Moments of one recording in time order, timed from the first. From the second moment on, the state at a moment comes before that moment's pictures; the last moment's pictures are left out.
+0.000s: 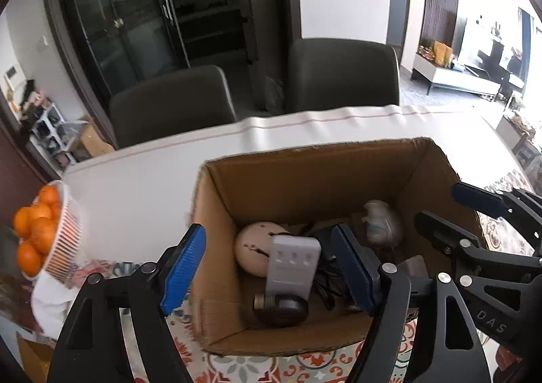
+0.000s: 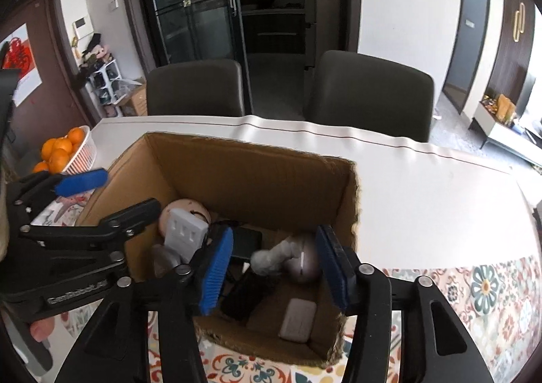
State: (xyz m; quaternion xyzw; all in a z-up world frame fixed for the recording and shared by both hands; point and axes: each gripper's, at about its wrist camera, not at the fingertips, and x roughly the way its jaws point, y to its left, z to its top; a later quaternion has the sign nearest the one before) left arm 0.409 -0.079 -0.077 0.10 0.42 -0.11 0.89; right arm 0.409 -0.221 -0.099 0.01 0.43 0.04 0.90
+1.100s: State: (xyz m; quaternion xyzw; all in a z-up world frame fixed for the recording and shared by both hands) left arm 0.192 -0.029 0.032 0.06 0.30 -0.05 0.95; right arm 0.185 -0.208 0.030 0.00 0.30 -0.05 0.95
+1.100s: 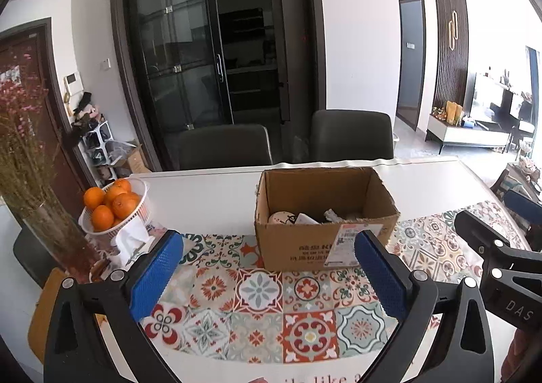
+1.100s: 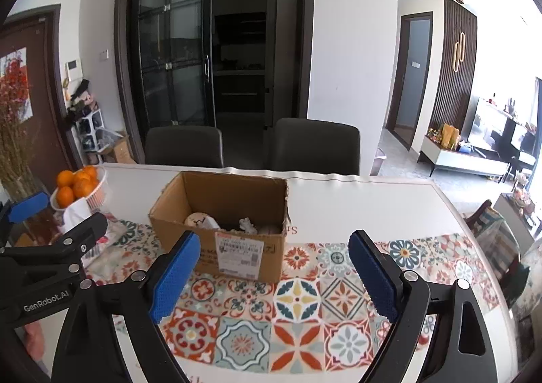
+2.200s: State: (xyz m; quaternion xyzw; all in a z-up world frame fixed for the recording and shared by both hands) left arm 0.119 -0.023 0.067 0.07 0.24 -0.05 0.97; right arm 0.111 -0.207 0.056 0.00 0.27 -0.04 0.96
